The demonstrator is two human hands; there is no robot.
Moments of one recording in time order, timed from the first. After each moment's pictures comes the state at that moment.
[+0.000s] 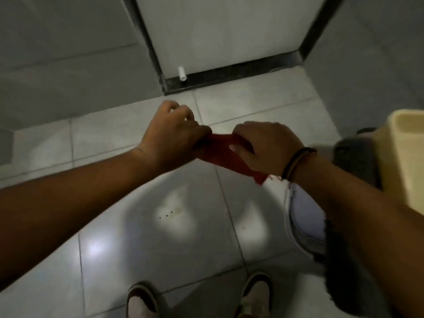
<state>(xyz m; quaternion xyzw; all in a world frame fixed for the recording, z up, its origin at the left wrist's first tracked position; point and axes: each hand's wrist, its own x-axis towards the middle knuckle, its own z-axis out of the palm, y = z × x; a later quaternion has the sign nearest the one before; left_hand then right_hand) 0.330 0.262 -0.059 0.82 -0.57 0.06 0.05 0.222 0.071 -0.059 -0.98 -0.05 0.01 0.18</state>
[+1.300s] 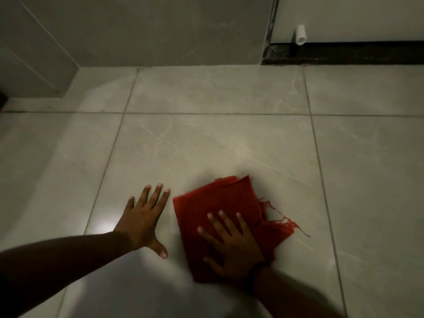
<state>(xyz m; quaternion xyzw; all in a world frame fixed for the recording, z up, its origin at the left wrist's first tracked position) 0.281 0.598 -0.485 0.93 -0.18 -0.32 -0.06 0.184 0.334 -0.523 -0.95 -0.24 0.10 0.15</state>
